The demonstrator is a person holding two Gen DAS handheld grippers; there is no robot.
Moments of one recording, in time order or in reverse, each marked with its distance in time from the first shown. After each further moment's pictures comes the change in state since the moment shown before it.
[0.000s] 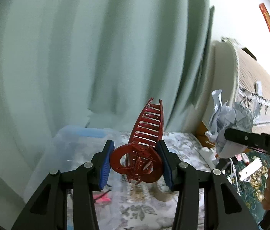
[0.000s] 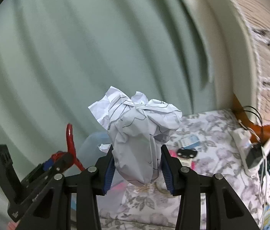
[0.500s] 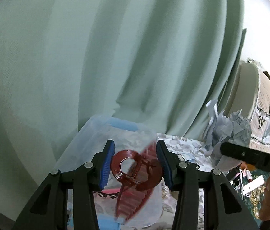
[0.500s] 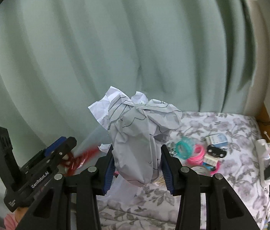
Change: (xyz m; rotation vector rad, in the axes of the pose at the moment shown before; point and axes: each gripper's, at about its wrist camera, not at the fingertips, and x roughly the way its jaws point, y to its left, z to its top) left arm -0.001 0.085 -0.025 -0.173 -0.005 0.059; right arm 0.054 0.082 -0.023 -0.187 0.145 0.050
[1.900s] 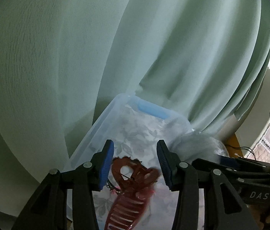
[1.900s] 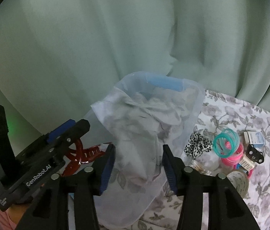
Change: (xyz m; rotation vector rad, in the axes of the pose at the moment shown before) left arm 0.039 0.063 -0.011 -0.110 0.106 0.036; right arm 0.136 0.047 -0.003 -0.111 0.214 0.061
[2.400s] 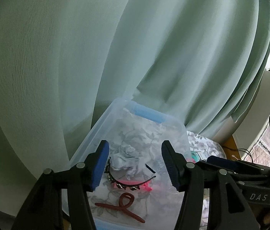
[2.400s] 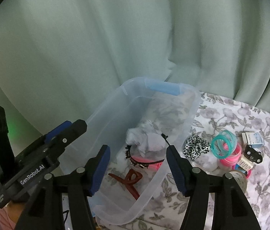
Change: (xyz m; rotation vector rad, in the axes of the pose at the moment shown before) left arm -0.009 -0.008 0.006 0.007 -0.014 0.009; right arm -0.016 -0.005 0.000 0.018 -0.024 0.002
